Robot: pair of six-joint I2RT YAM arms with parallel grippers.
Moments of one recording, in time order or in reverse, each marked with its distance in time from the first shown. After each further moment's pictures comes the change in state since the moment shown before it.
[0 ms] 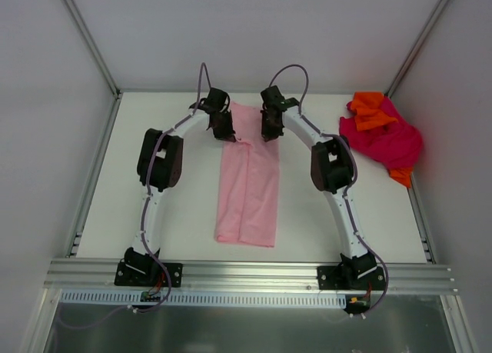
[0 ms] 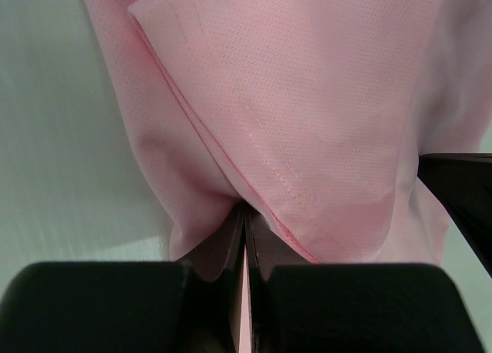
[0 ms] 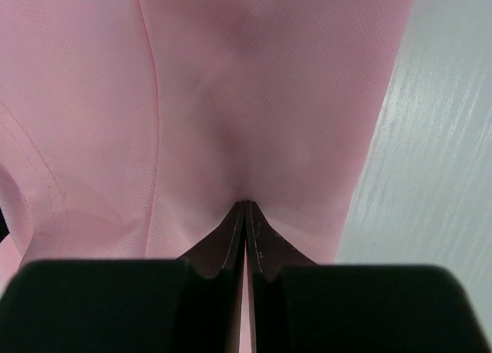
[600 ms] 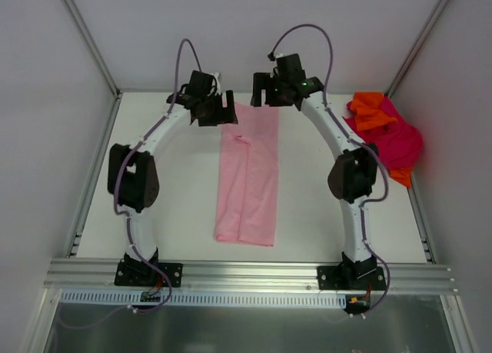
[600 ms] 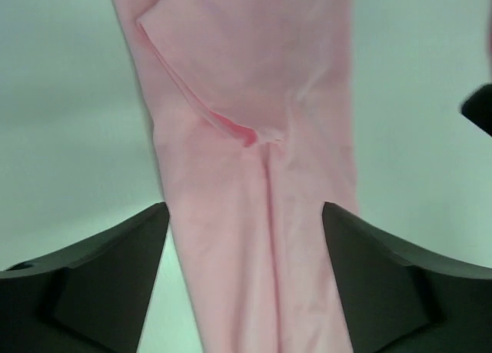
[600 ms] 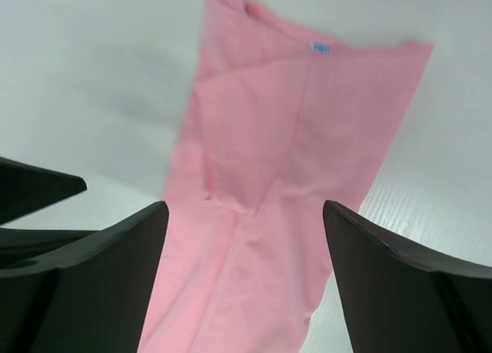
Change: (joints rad) left arm 0.006 -0.307 -0.108 -0.049 -0.009 0.097; right arm -0.018 -0.206 0.064 0.084 -0.162 -0.131
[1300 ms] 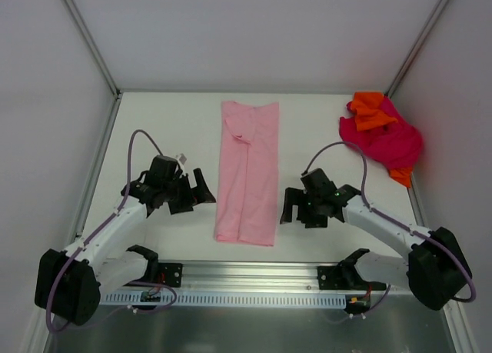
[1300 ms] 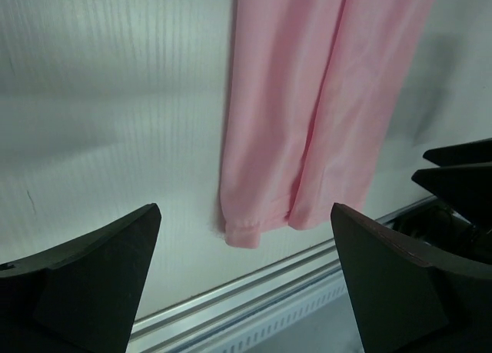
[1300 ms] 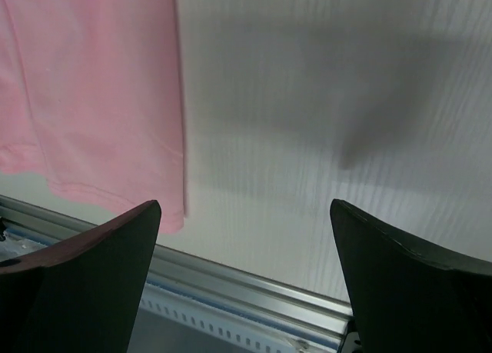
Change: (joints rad) left arm 0.001 -1.003 -1.143 0.039 0.114 -0.264; right arm 0.176 -1.095 -1.626 0.129 -0.017 0.392
